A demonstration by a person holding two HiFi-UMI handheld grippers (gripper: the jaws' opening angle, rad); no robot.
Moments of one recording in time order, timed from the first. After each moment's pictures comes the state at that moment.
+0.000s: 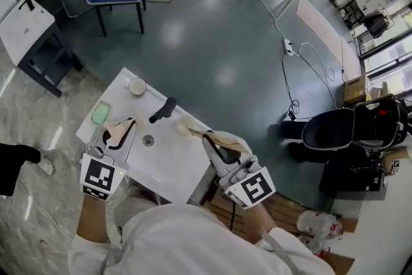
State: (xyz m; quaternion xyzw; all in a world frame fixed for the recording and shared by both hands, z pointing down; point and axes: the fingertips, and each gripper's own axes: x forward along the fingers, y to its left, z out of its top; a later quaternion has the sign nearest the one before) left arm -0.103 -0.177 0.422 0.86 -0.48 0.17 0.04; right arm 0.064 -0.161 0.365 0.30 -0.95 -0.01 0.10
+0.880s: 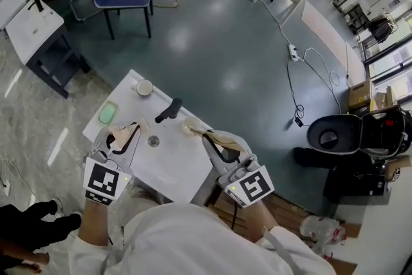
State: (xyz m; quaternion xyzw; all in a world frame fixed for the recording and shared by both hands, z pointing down) left arm -0.103 -0.156 0.400 0.86 -0.48 0.19 0.03; right arm 0.053 -0.155 0.361 0.29 -0.95 -0.03 0.10
